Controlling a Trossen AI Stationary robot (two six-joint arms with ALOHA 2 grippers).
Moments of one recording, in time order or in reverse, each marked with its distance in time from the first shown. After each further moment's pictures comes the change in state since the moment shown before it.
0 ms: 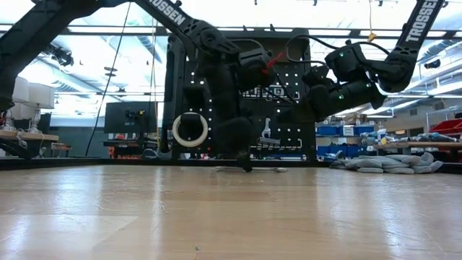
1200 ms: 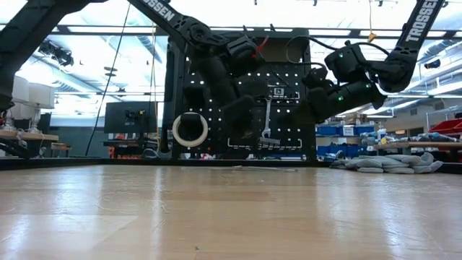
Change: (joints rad) left arm 0.084 -0.110 -0.074 0.177 0.084 -0.026; right arm 0.002 0.000 -0.001 -0.016 0.040 -0.001
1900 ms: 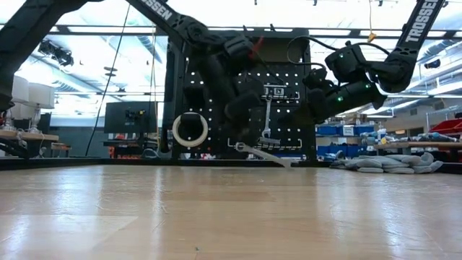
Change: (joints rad) left arm 0.020 -0.019 -0.010 -0.019 -0.027 -0.181; right arm -0.015 0.000 0.000 0.009 0.021 -0.001
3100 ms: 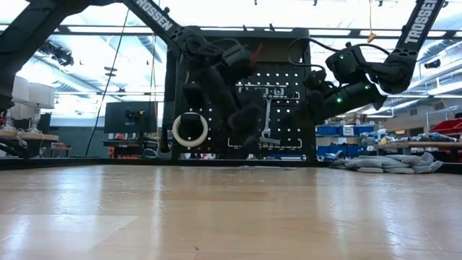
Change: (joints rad) left arm 0.031 0.015 -0.063 0.168 -0.028 0.014; right arm -0.025 0.005 0.000 0.007 0.022 0.008
